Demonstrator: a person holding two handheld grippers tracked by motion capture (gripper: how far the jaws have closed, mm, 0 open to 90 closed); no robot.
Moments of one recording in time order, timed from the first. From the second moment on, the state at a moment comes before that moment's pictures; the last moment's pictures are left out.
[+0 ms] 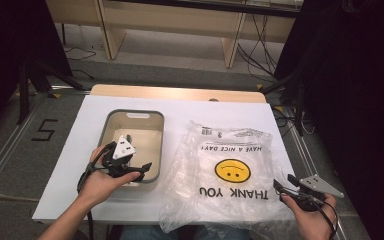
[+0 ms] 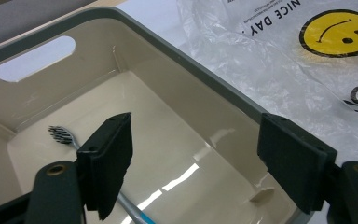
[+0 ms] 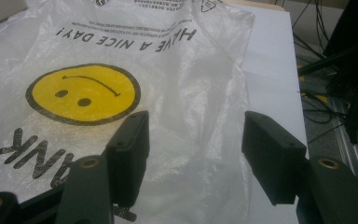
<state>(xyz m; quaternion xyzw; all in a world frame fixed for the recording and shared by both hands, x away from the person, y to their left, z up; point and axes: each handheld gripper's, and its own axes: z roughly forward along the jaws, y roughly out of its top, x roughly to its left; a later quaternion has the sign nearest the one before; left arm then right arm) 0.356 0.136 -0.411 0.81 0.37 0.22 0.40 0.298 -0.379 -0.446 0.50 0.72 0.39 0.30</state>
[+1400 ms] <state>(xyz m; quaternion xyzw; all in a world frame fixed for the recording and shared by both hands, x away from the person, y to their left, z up) 0.320 0.082 -0.400 0.84 0.29 0.18 0.41 0.355 -0.389 -0.445 0.52 0.77 0.30 0.22</state>
